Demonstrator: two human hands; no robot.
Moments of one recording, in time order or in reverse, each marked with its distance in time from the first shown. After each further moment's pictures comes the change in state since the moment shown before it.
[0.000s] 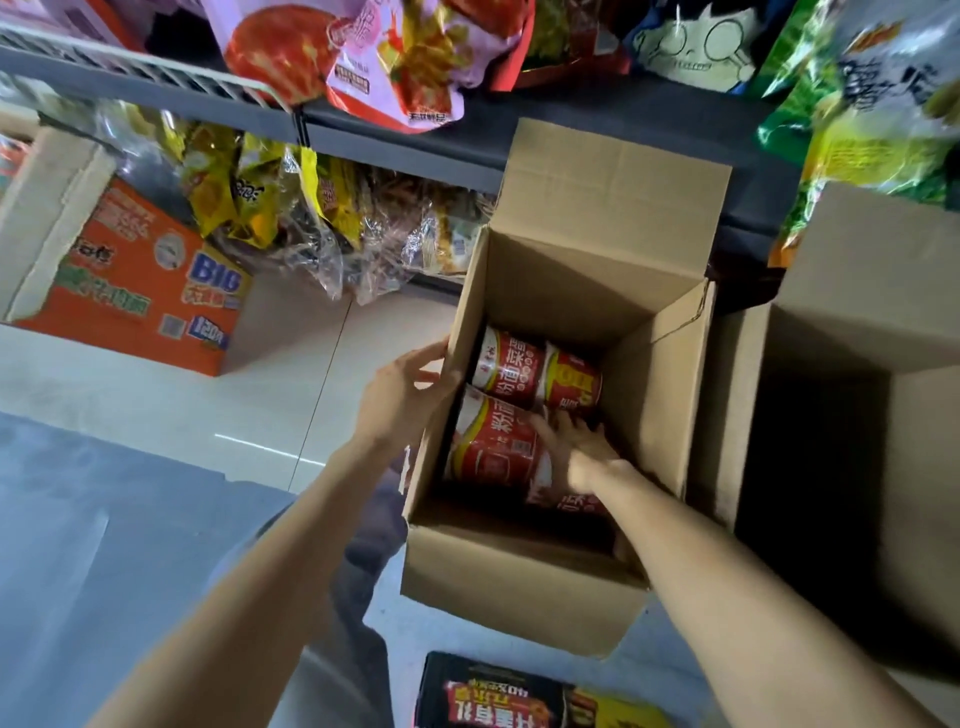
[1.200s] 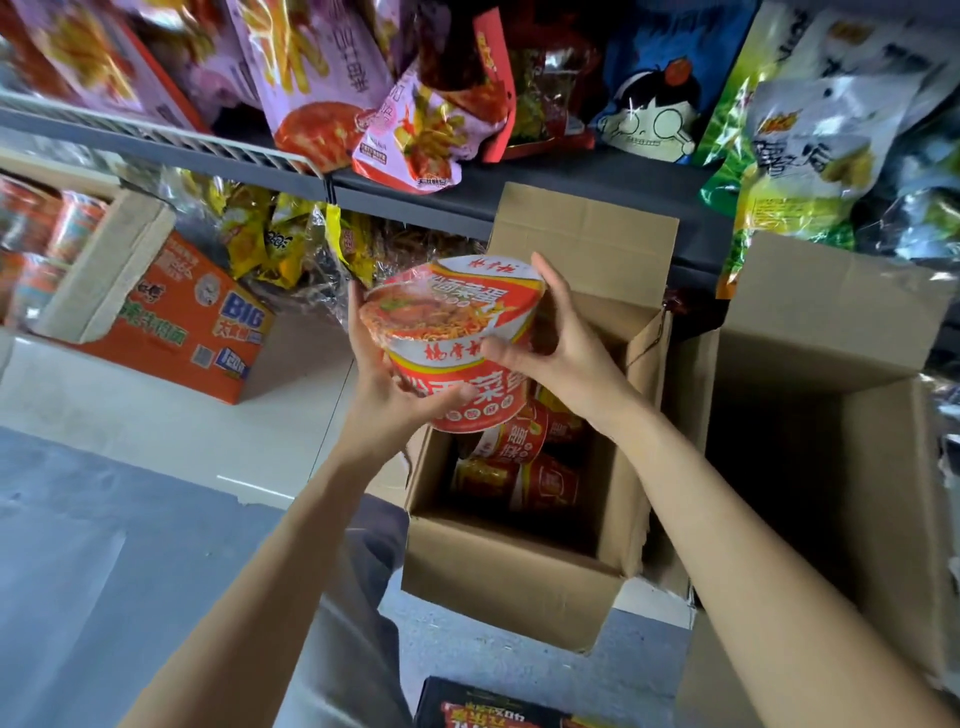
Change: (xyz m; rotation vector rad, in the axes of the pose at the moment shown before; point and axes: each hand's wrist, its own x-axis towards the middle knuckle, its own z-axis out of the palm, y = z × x) left_hand -0.063 0.054 -0.037 -0.701 0.043 0.338; right_hand -0.153 -0.067 -0.150 1.106 0.544 -0.445
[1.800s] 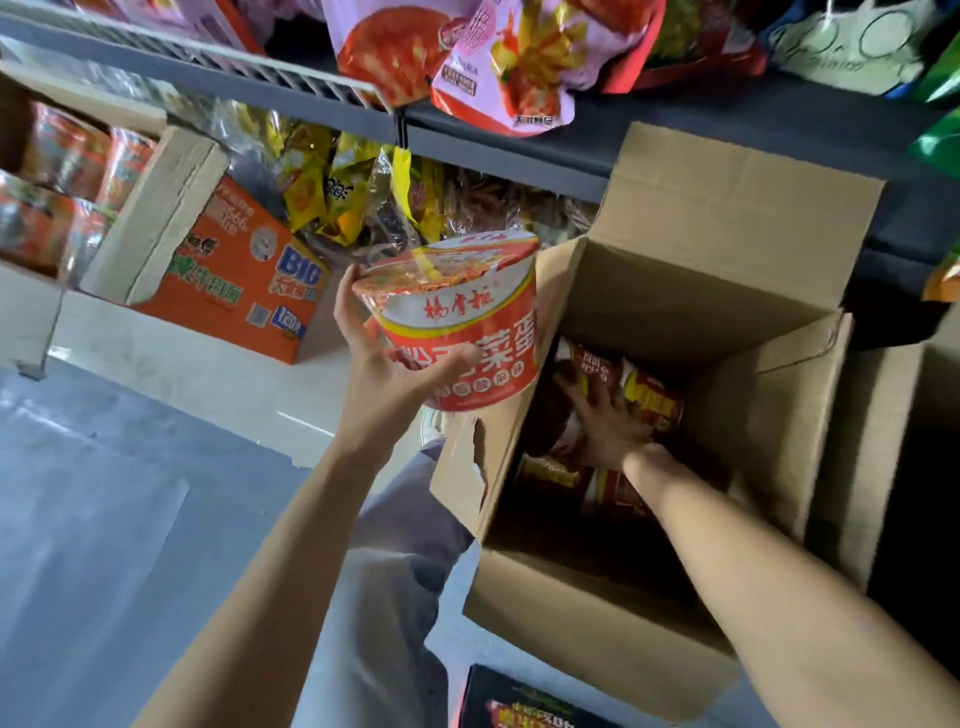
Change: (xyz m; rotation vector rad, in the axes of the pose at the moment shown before) left_hand 0.036 -0.040 -0.065 0.064 0.262 -0.076; right_hand 0.092 0.219 0.053 -1.134 -0.418 0.320
